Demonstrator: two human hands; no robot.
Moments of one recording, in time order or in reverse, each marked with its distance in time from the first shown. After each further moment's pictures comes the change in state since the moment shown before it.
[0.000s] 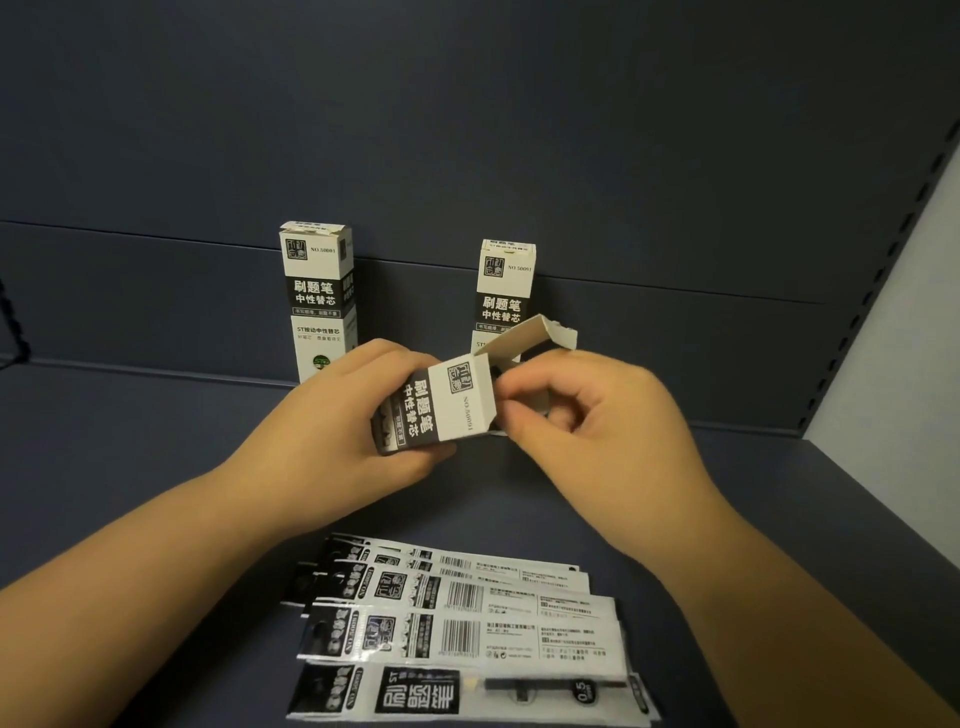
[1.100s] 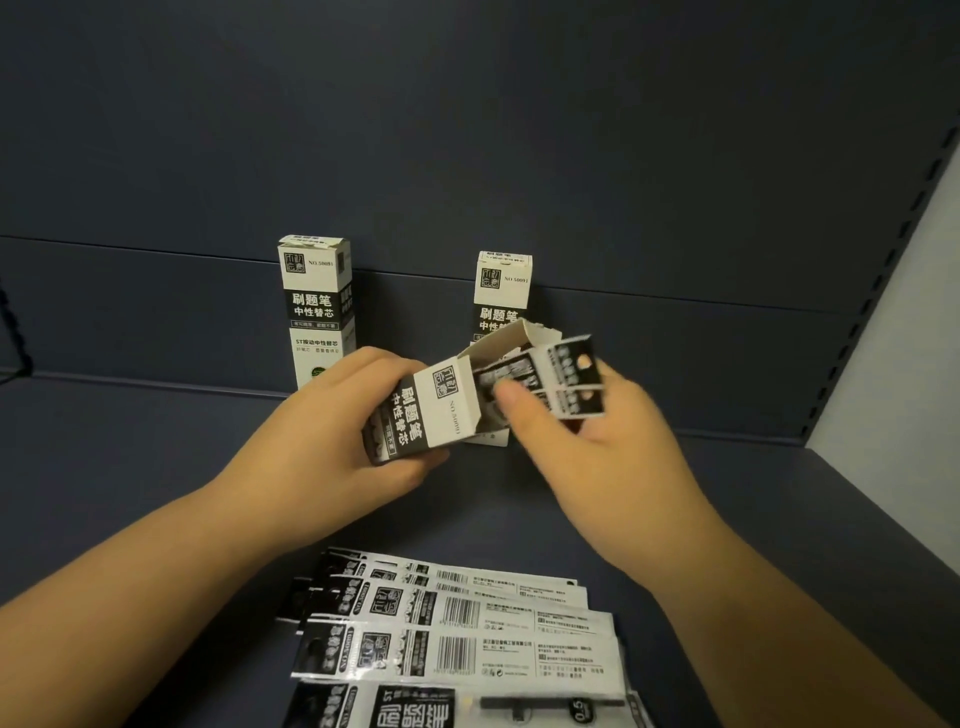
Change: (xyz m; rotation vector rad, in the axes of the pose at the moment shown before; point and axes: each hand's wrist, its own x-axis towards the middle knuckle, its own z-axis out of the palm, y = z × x) left_hand -0.002 -0.003 -0.001 0.008 0.031 -0.012; right_hand -0.003 -0.008 0.001 0.266 0.050 0.255
